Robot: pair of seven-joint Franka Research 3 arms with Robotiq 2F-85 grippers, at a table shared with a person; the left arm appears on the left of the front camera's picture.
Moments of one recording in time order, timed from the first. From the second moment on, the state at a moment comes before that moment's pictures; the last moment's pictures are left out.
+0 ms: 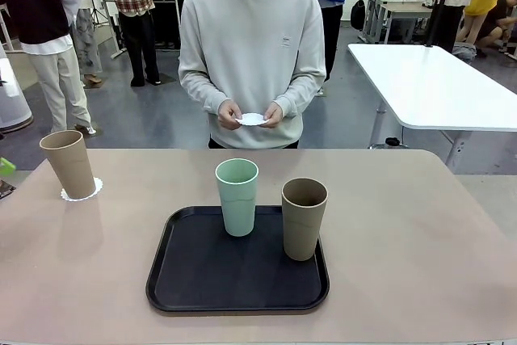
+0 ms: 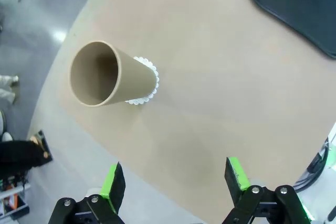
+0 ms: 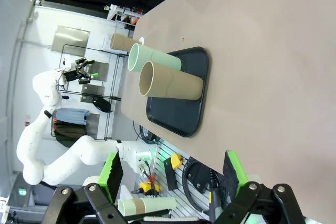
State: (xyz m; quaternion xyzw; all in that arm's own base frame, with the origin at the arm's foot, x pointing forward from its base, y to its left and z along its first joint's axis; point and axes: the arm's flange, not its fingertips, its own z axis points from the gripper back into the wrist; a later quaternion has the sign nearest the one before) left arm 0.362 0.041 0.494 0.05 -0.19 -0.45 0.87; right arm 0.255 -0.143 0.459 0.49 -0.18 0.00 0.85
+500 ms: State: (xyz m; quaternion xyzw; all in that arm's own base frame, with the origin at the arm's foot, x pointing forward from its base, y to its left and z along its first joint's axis) left arm 0.369 0.021 0.481 0.06 -0.16 -0.46 0.87; right arm 0.255 -0.143 0.459 0.49 -0.18 0.00 0.85
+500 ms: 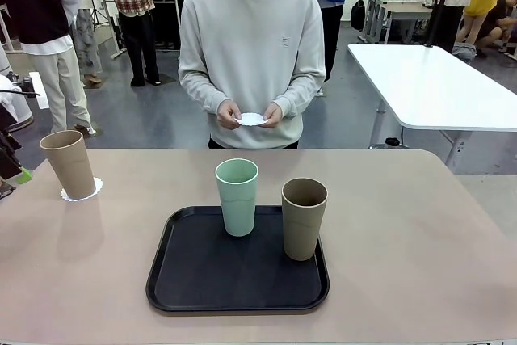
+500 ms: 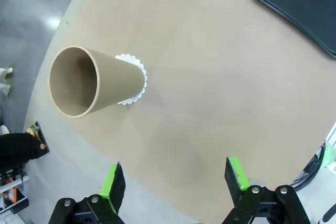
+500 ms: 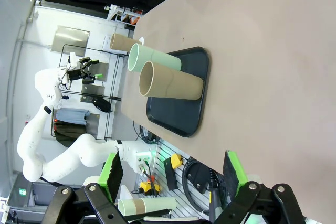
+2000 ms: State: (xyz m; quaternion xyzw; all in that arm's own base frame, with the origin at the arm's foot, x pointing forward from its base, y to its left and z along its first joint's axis) left arm 0.320 0.052 0.481 -0.29 -0.13 -0.15 0.93; right arm 0.255 -0.143 0.459 0.49 -0.18 0.00 0.85
